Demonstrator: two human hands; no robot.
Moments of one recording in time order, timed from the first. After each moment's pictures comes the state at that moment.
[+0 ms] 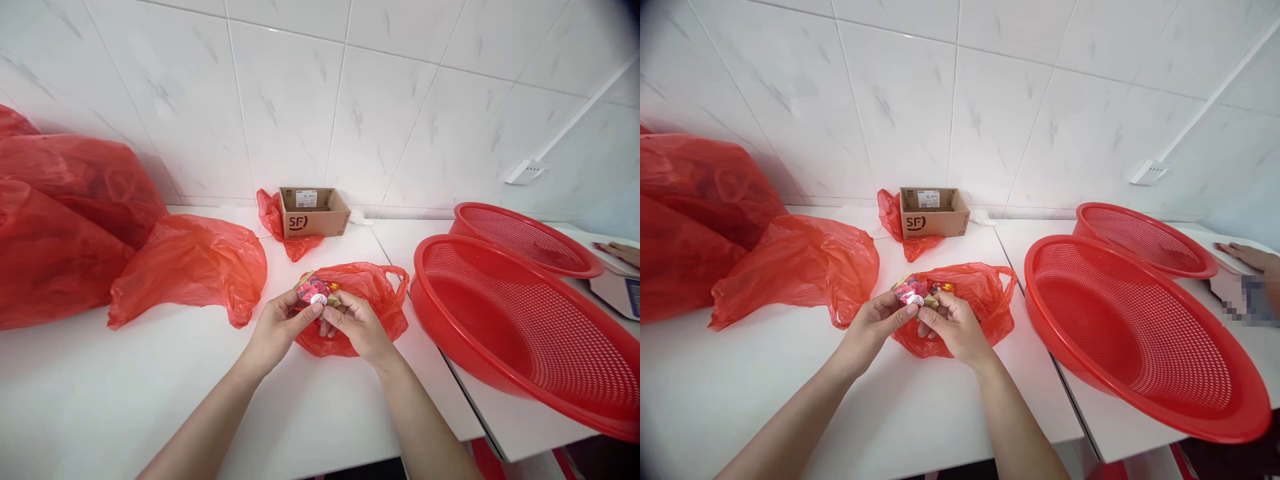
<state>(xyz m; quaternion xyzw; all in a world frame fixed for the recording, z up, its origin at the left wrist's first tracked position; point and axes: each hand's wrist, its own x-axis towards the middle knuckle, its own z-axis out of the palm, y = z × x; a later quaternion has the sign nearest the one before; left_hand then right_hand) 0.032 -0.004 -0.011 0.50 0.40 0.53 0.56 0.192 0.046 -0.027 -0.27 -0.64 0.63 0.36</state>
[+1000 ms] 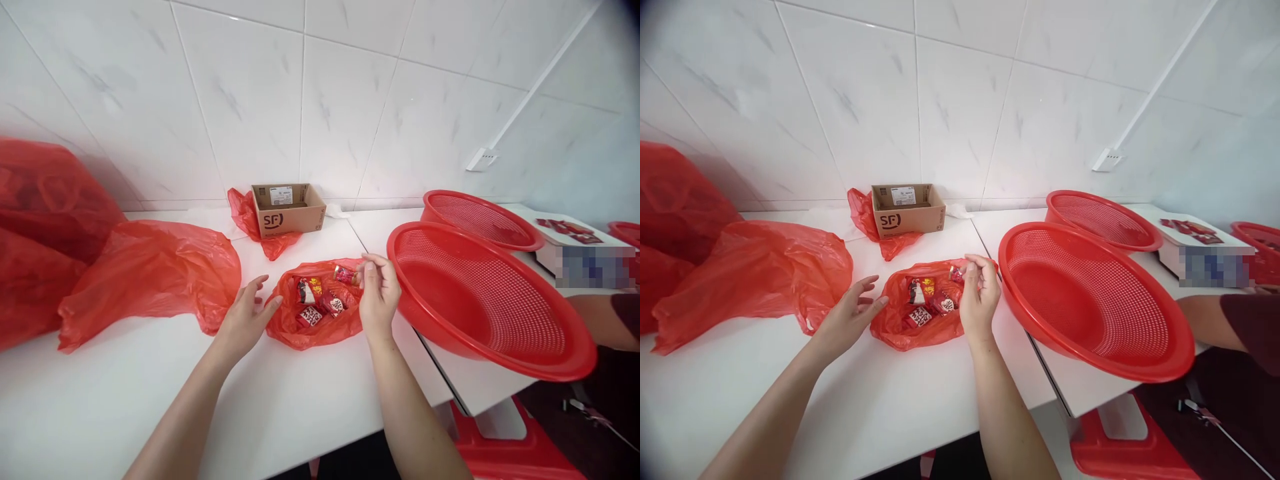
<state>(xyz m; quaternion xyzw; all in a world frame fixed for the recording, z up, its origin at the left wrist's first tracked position) 0.002 0.014 -0.041 0.55 0.70 0.34 0.29 0.222 0.068 -0.031 -0.46 -0.56 0.24 0.65</state>
